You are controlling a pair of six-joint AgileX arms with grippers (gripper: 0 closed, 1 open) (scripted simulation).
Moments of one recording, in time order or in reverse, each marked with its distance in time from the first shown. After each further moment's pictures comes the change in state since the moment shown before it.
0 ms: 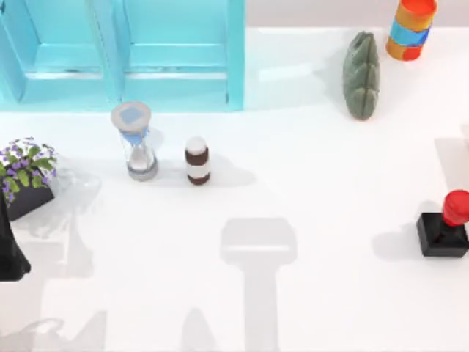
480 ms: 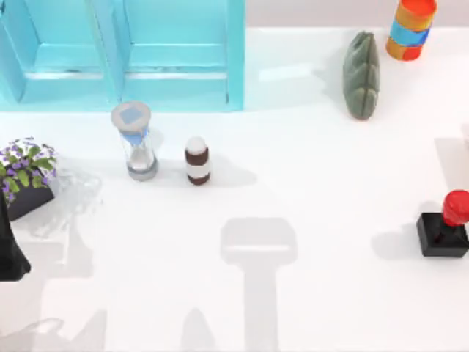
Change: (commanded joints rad) left arm 0.000 0.000 0.000 0.000 0.000 0.000; right arm 0.013 0.012 -0.088 0.108 -0.001 0.014
